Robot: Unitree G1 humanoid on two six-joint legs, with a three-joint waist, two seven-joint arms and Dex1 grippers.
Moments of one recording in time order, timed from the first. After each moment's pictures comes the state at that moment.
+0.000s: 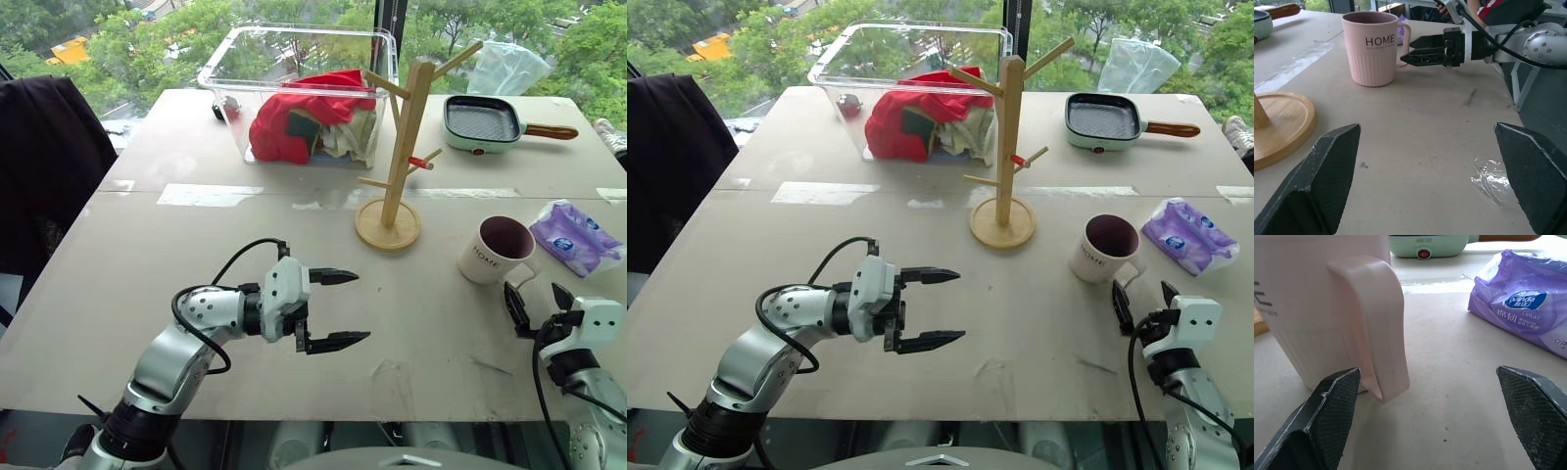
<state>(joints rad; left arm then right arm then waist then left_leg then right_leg) -0.09 0.60 -0.15 -0.46 -0.47 0.33 -1.01 0.30 -0.24 -0.34 -0.21 0.40 0.00 0.37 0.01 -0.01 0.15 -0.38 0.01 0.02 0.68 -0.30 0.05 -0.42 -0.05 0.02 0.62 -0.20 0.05</state>
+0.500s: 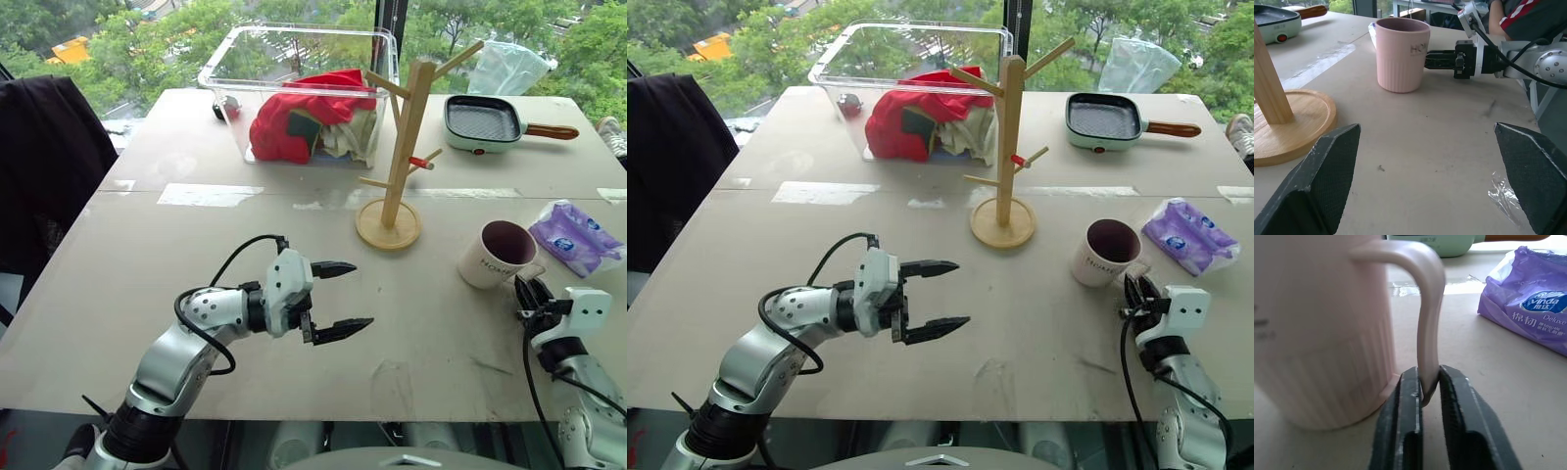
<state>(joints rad) -0.09 0.59 -0.13 -0.49 -0.50 0.37 -0.94 0.22 -0.24 -0.33 -0.12 0.36 -0.01 0.38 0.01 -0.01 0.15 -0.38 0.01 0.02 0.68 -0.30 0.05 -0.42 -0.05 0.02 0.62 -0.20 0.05</state>
